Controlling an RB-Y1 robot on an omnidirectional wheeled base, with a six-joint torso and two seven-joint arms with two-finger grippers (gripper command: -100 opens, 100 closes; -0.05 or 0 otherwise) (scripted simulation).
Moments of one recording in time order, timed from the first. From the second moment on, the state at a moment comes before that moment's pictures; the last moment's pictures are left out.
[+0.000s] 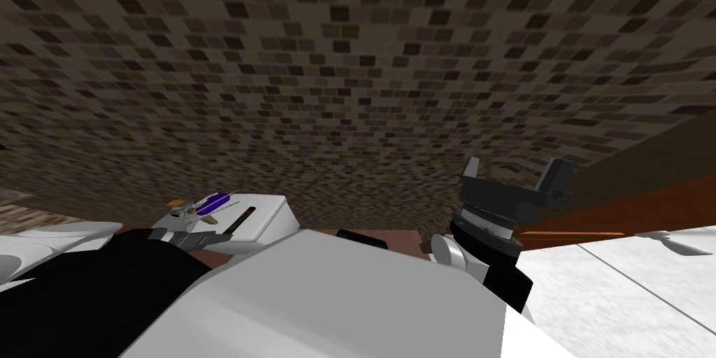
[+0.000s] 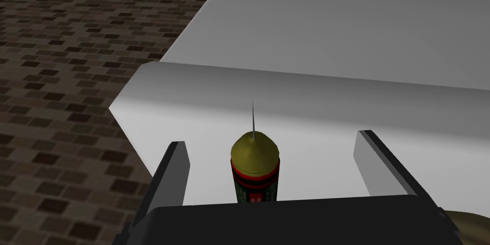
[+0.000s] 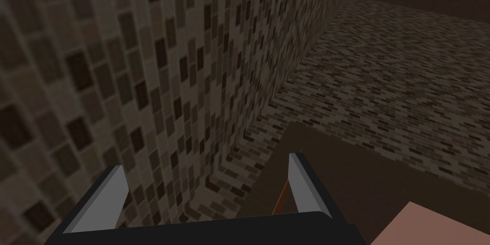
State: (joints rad) left arm 0.58 1.48 -0.45 -0.75 -0.37 -1.04 0.26; right arm 0.50 0.03 -0.04 -2.38 -0.10 -0.62 -0.17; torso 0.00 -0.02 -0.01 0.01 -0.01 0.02
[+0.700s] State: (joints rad) left arm 0.48 1.37 -0.42 -0.58 -0.47 -1.11 0.28; right arm 0.50 0.03 -0.04 -2.38 -0.10 -0.62 -0.17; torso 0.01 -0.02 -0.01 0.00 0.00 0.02
